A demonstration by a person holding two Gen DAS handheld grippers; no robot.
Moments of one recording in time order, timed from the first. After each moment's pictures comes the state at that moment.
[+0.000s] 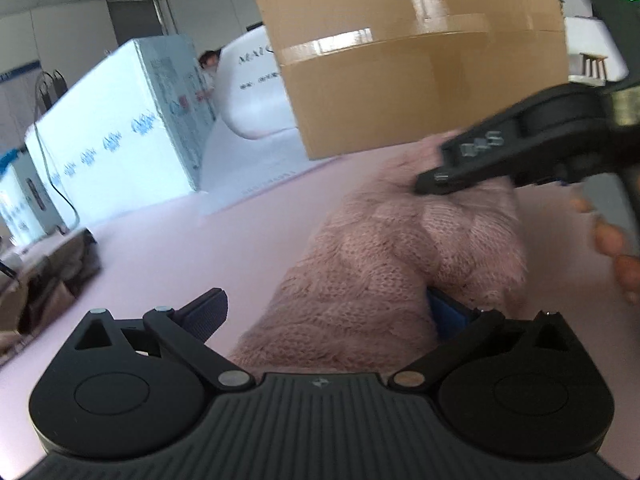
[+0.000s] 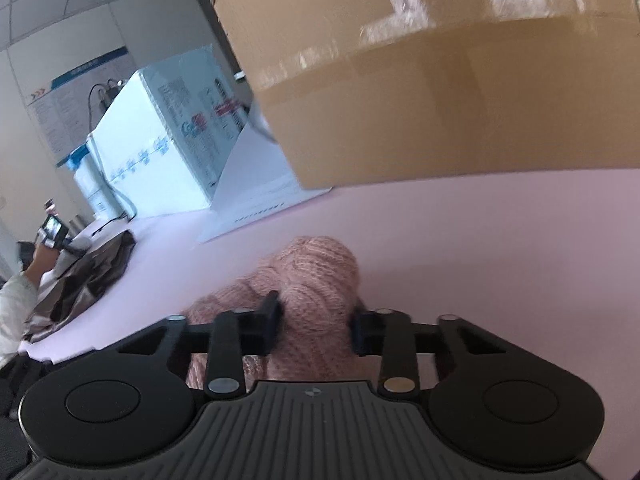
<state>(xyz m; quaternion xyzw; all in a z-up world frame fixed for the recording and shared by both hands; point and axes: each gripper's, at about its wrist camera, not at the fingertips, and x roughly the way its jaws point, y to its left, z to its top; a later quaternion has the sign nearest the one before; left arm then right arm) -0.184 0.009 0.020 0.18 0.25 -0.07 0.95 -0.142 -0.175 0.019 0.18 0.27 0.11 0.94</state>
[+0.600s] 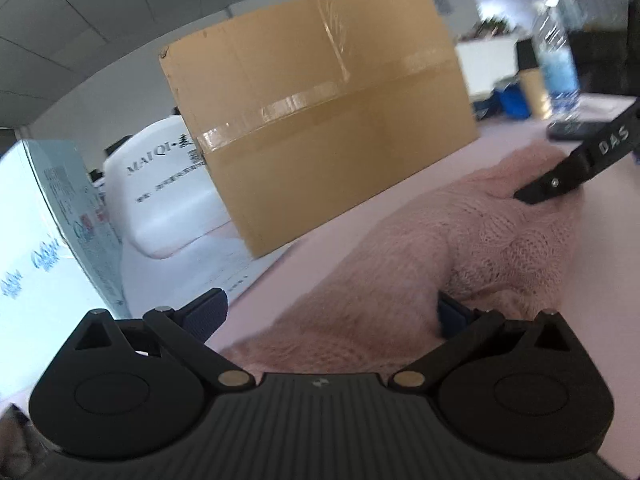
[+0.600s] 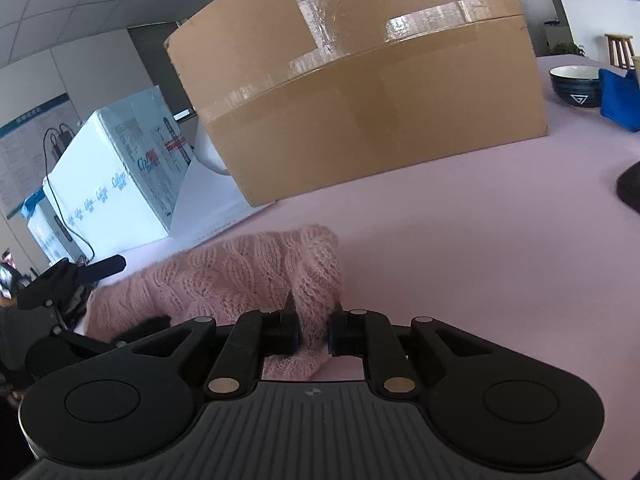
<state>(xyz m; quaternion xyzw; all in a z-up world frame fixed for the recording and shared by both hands) -0.099 0.099 0.022 0.23 0.12 -0.36 0.90 -0.209 -0.165 0.015 0.19 0.25 0.02 0.95</state>
